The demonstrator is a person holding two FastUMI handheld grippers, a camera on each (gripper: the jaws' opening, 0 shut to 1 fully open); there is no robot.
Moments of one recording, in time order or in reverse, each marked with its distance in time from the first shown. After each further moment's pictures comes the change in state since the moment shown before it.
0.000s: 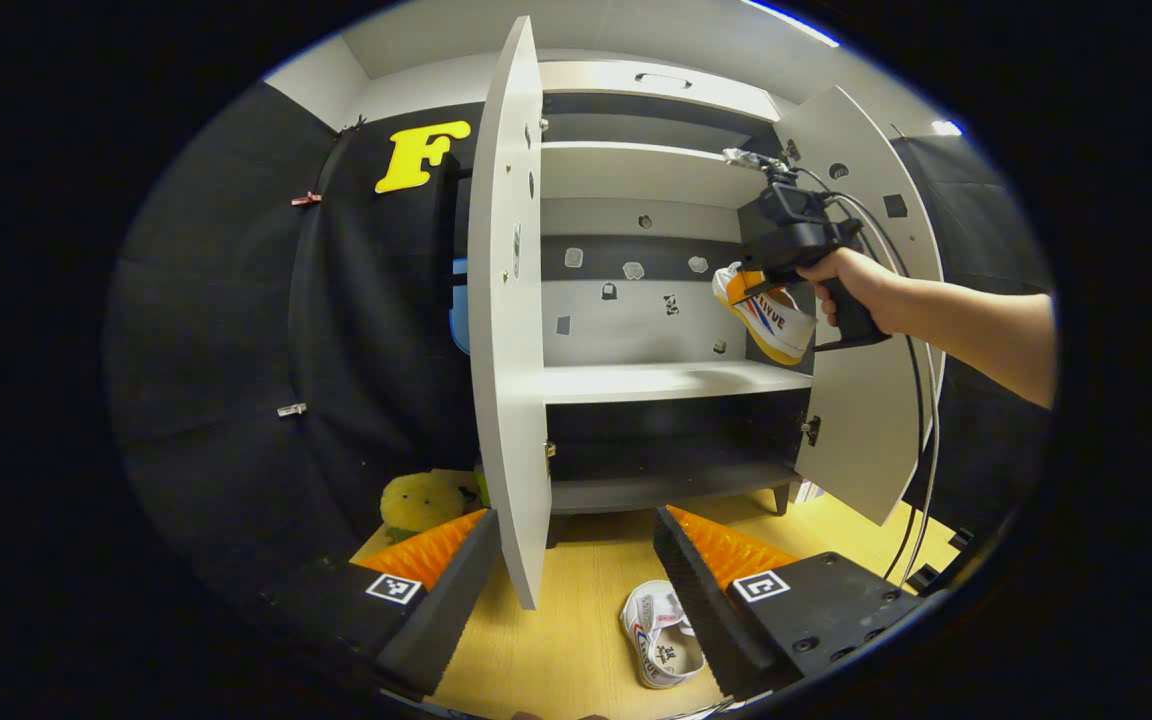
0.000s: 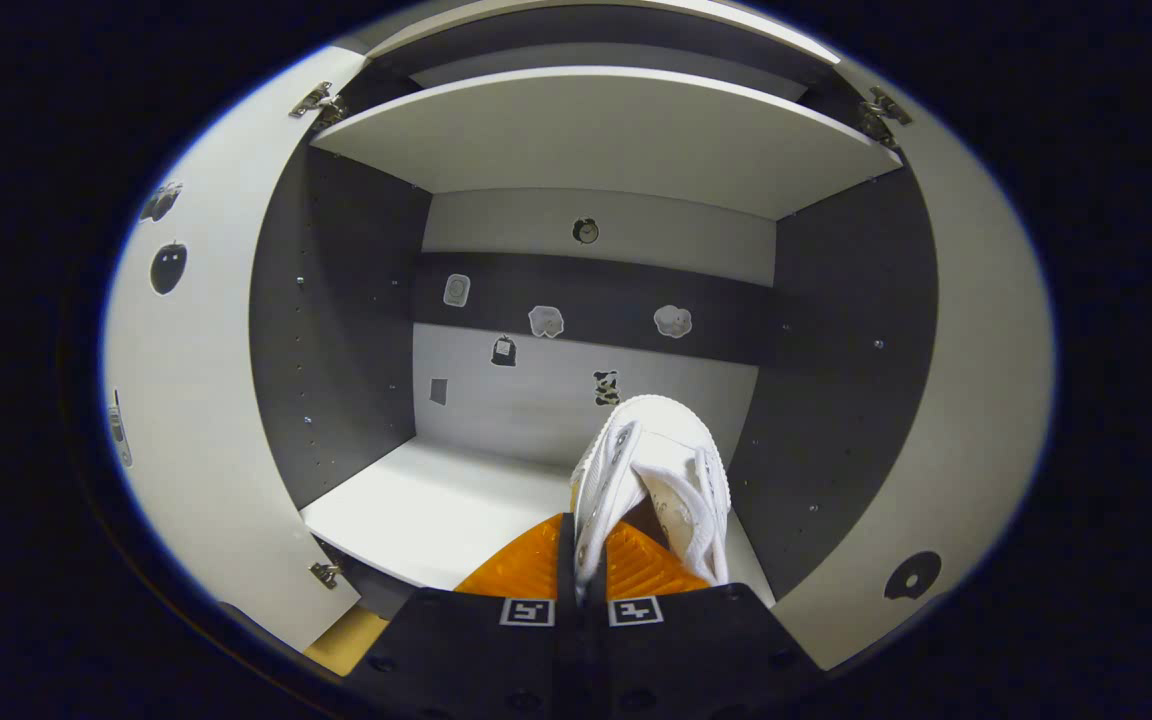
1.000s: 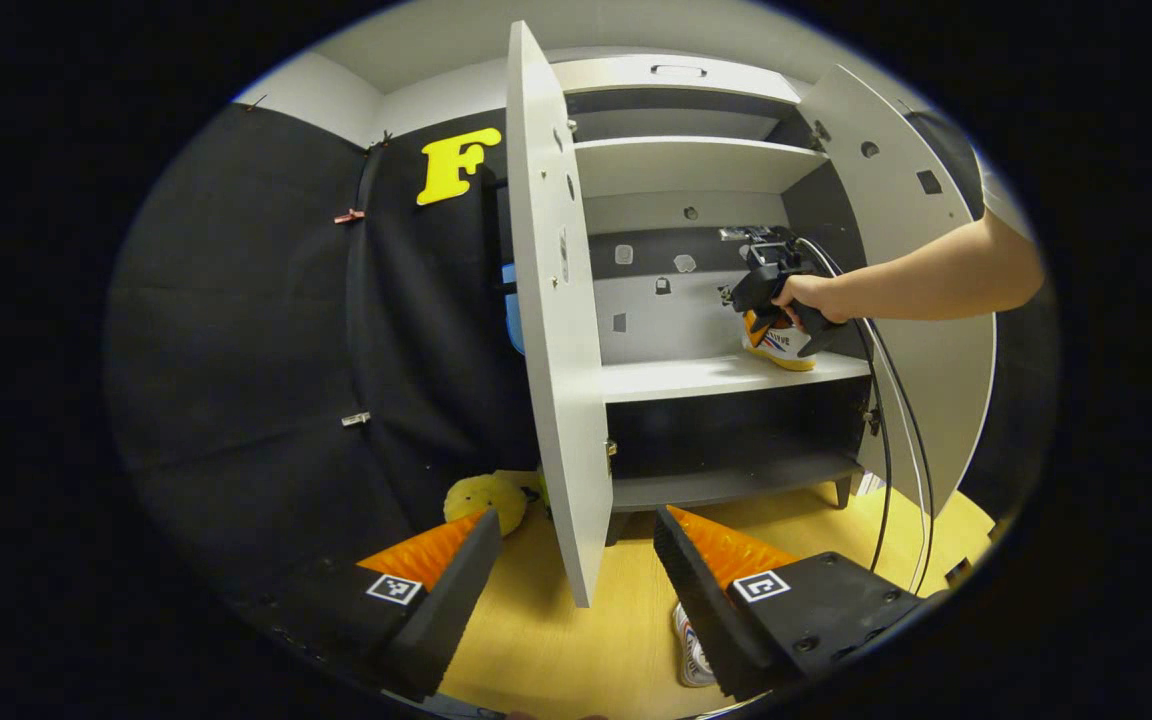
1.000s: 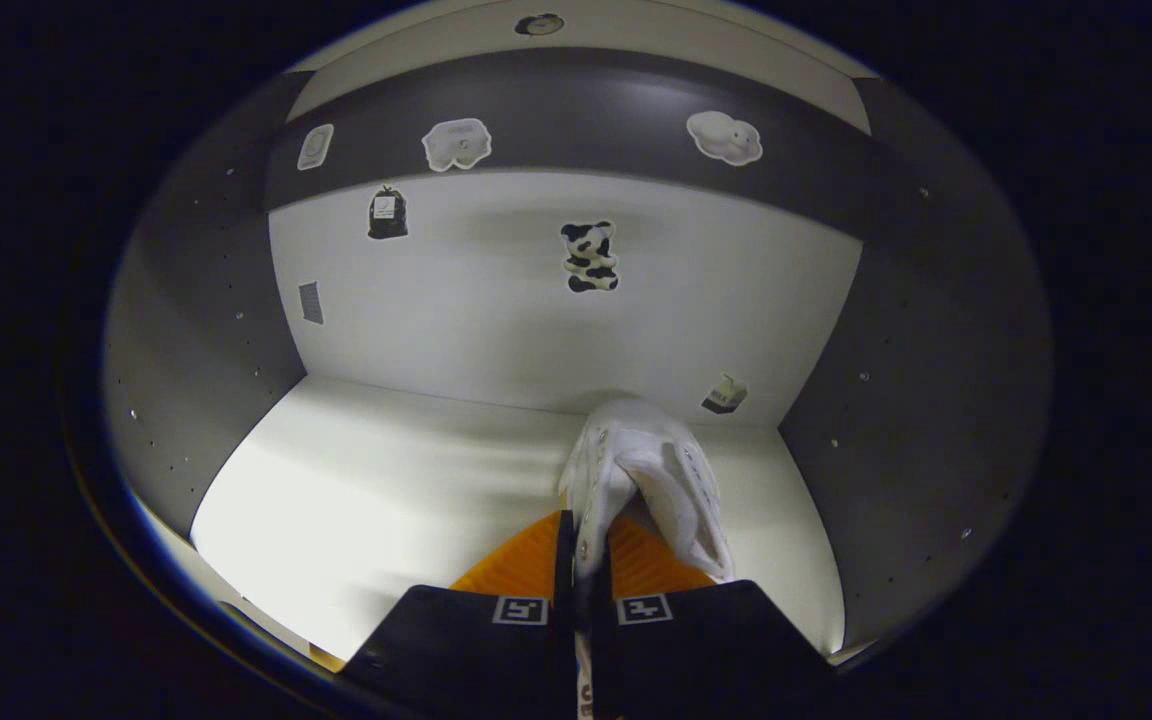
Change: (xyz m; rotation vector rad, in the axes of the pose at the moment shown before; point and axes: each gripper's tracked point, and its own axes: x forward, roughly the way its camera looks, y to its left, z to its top) left arm -0.009 0.027 -0.005 -0.004 0.030 0.187; right arm 0.159 -0.008 -0.094 0.080 0.402 -0.068
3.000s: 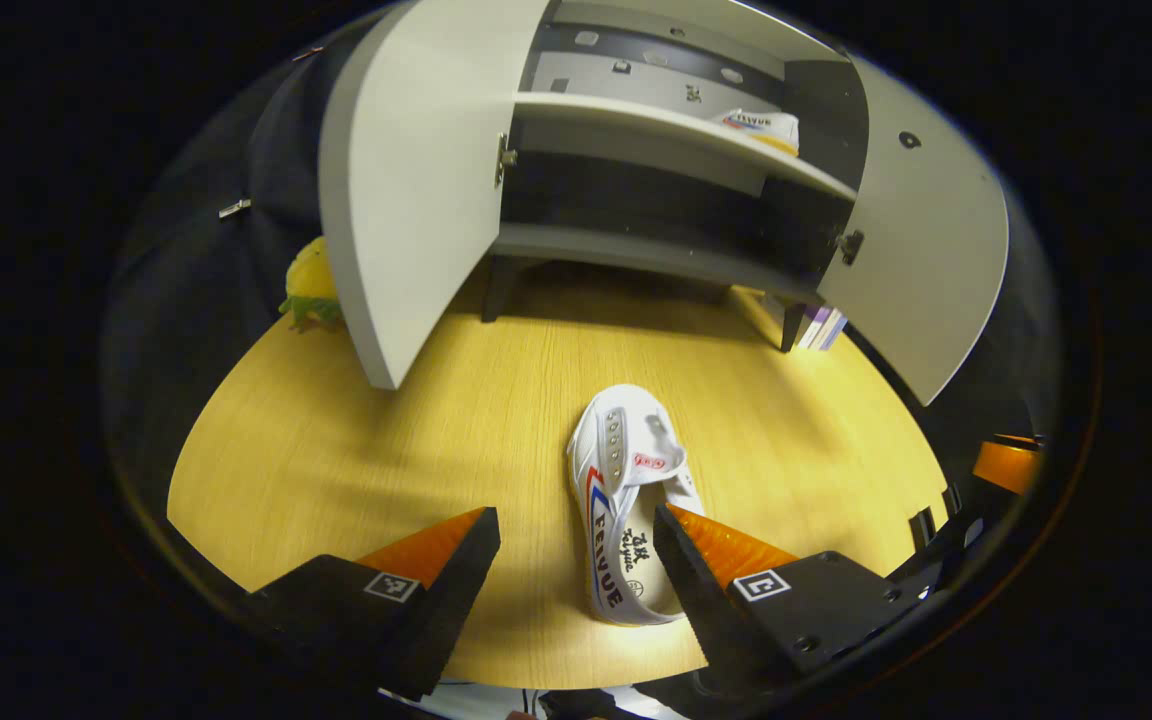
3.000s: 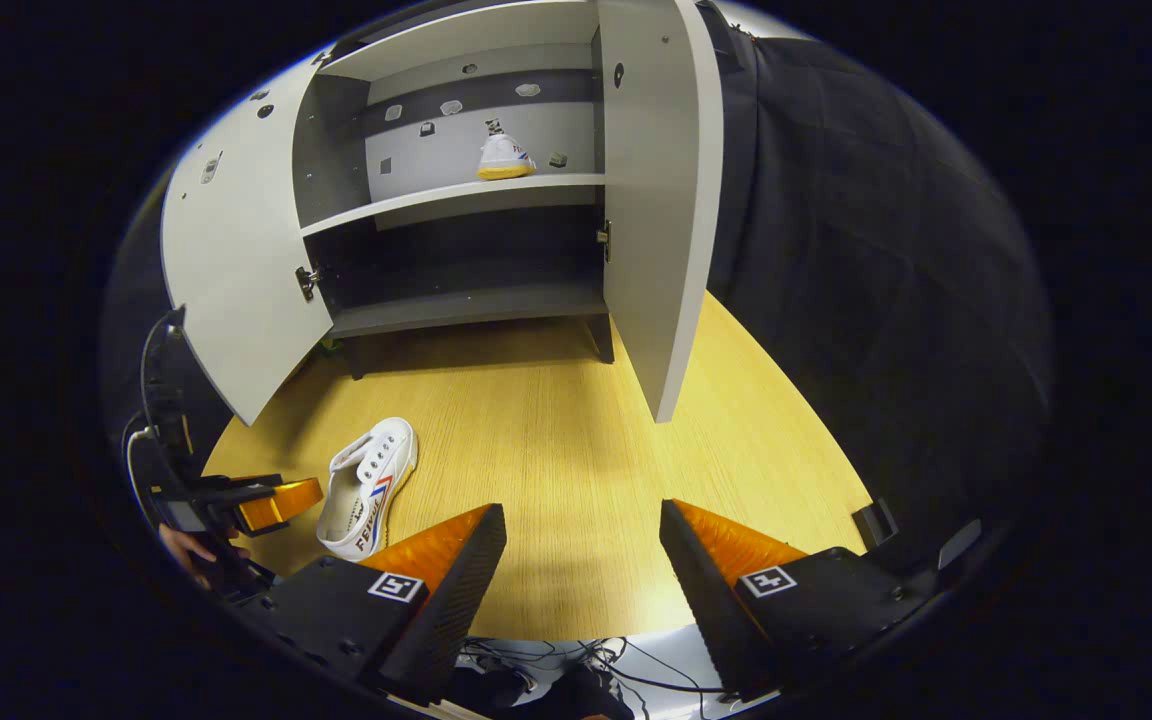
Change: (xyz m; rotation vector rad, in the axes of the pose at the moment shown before) left arm 0.046 -0.102 -0.255 -0.119 0.619 -0.295; right arm -0.346 -0.098 -0.432 0.151 0.073 -0.059
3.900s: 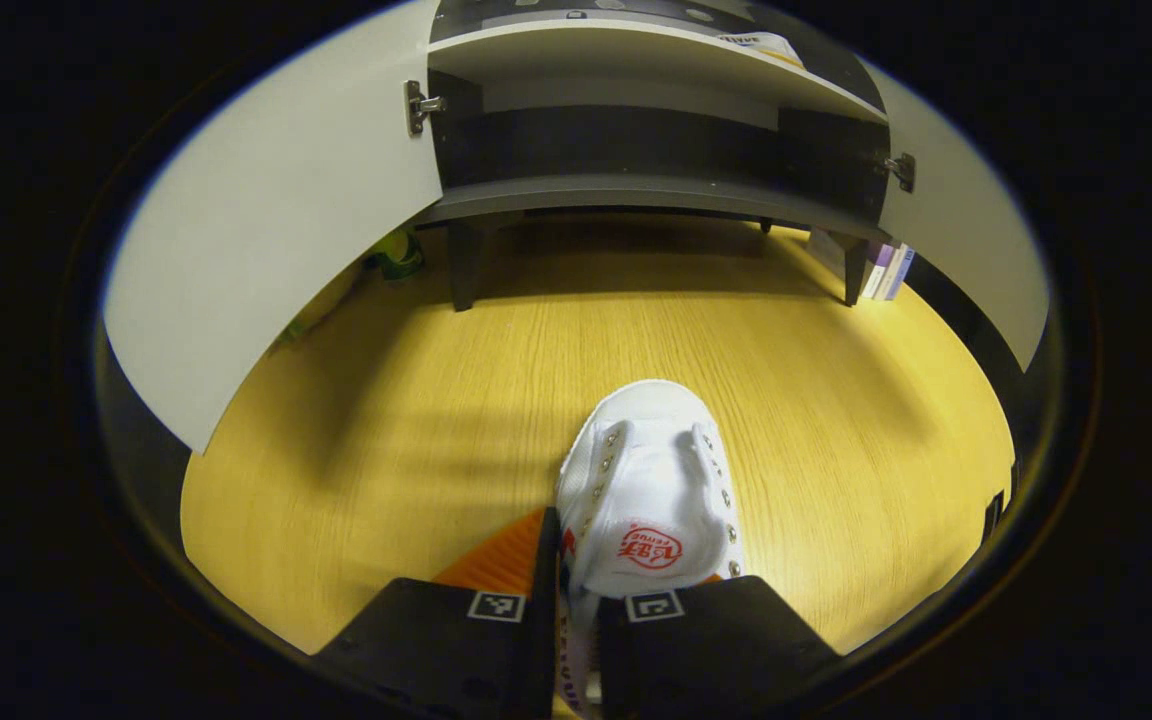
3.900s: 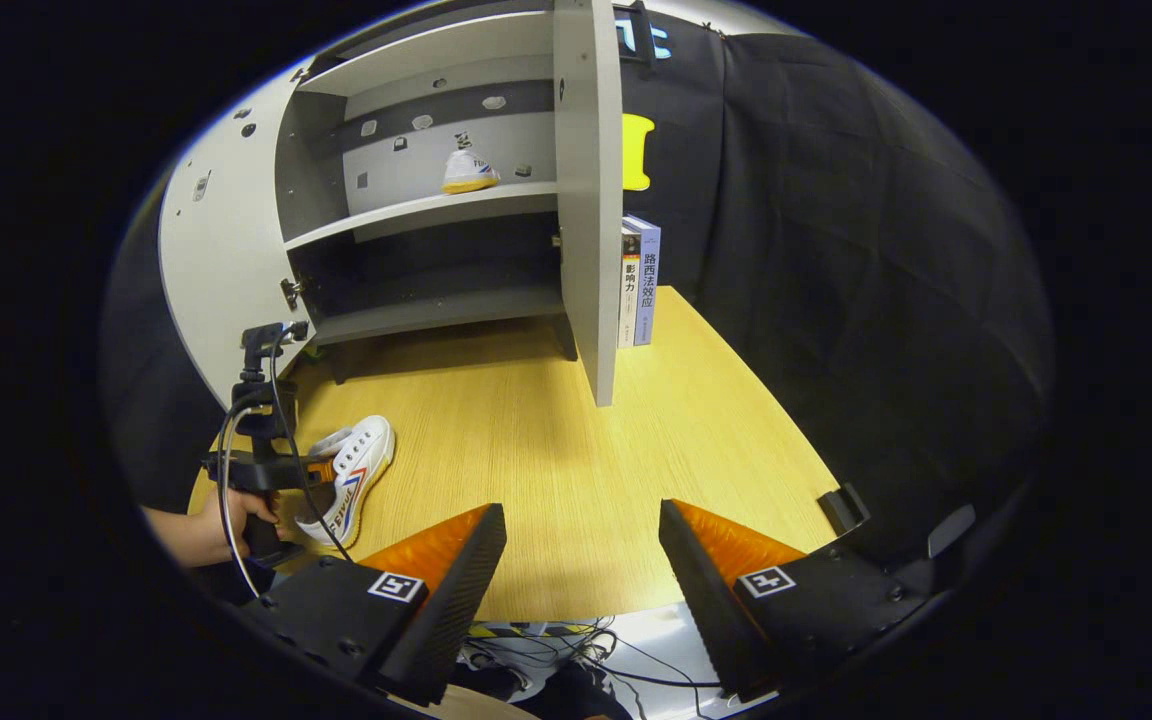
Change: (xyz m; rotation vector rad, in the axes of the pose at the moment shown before) left arm 0.089 0.009 0.007 0.086 0.065 0.178; right arm -0.021 -0.044 -0.002 0.033 -0.033 -0.040
